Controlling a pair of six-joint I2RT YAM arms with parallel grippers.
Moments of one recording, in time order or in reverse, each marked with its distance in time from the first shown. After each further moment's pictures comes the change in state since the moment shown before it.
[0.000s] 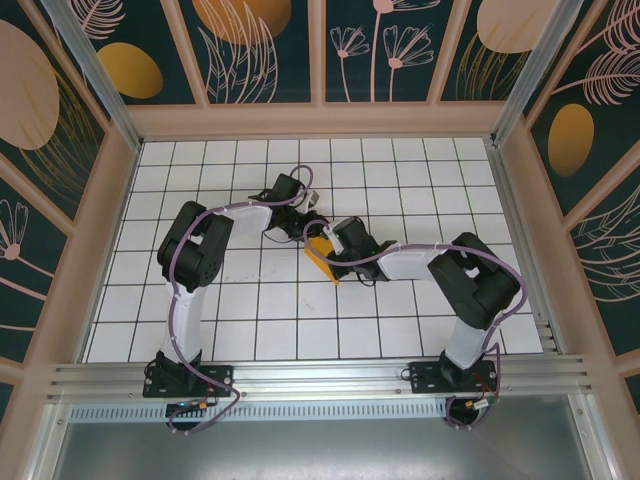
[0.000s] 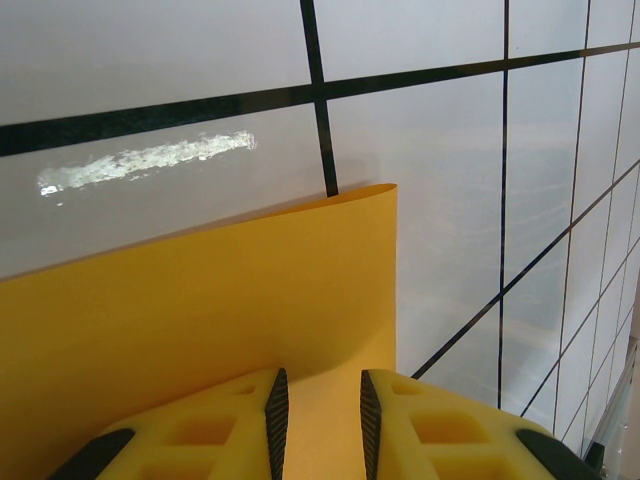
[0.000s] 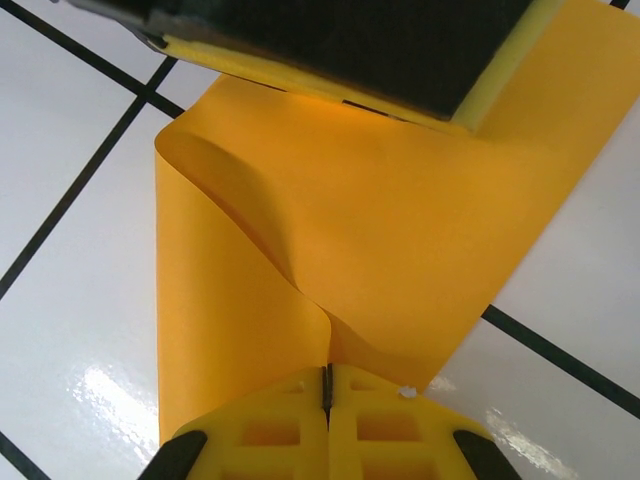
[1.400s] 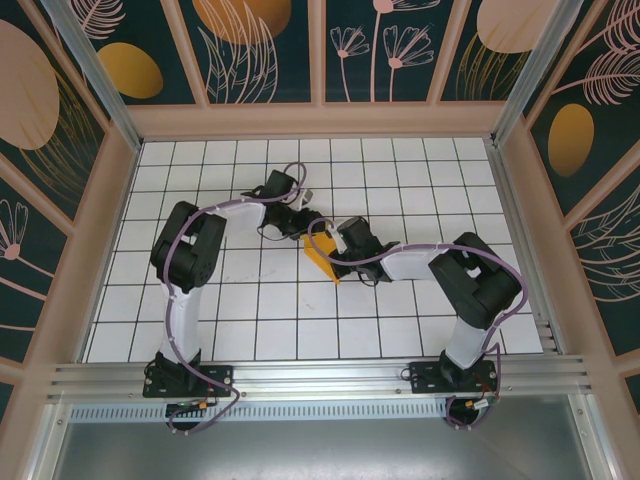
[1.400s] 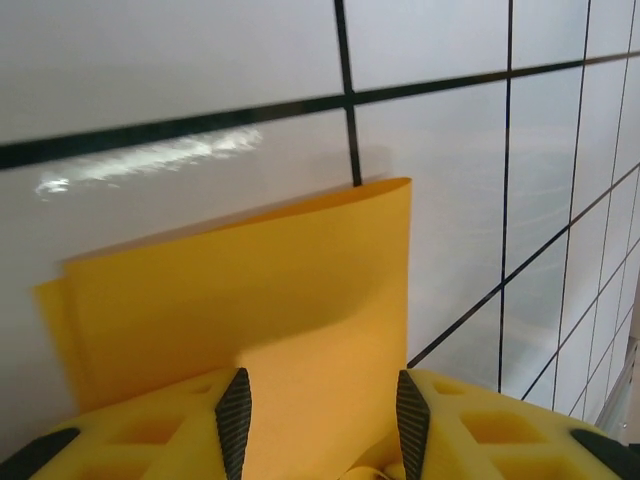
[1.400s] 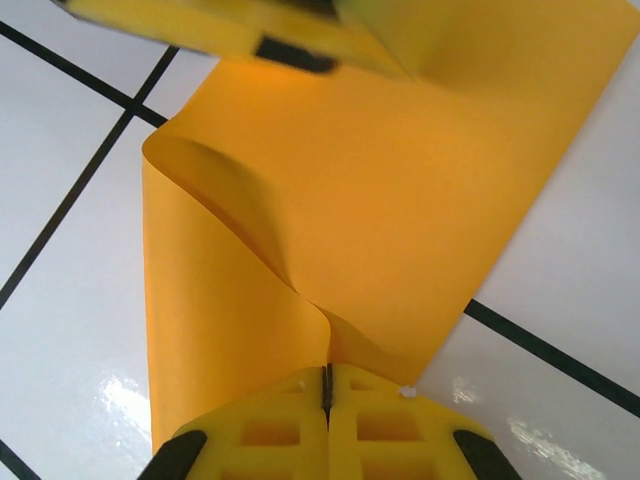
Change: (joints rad) left arm 0.047 -0.038 0.002 -0.066 0.008 0.034; right arm -0.021 -0.002 -0.031 0.050 -0.034 0.033
